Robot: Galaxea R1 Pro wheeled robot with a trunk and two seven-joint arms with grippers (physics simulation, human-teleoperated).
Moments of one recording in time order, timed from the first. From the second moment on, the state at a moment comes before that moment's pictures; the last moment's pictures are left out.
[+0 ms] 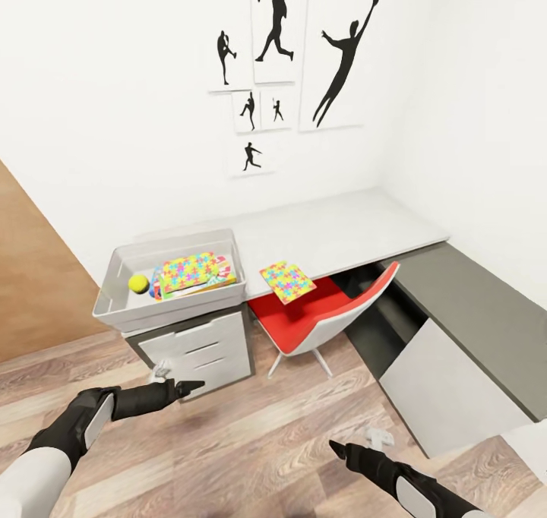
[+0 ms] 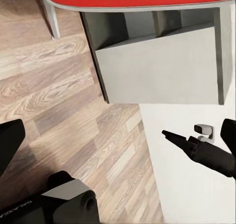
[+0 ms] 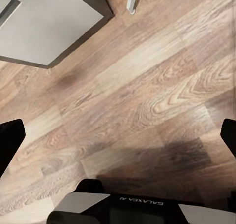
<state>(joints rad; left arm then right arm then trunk) -0.66 0.24 0.11 -0.52 0.18 0.63 -1.04 -0.54 -0.17 0.81 -0.31 -1.12 -0.01 0.35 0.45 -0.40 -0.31</state>
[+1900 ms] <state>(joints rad) -0.66 0.24 0.20 -0.52 0.18 0.62 -1.09 -0.50 -0.61 0.47 -0.77 -1.25 0.19 1.36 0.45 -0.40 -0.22</state>
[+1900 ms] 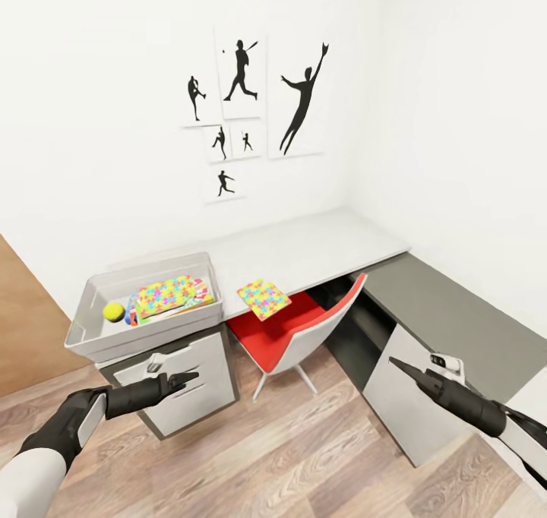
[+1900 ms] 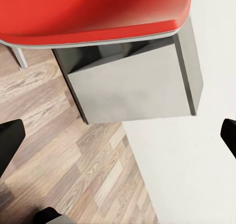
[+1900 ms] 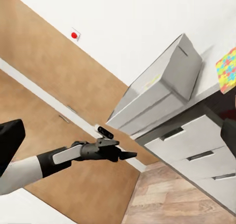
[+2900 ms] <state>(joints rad) -0.66 0.24 0.20 -0.52 0.18 0.62 -1.09 -0.50 -0.61 0.45 -0.81 -1.25 0.19 1.41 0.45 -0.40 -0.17</state>
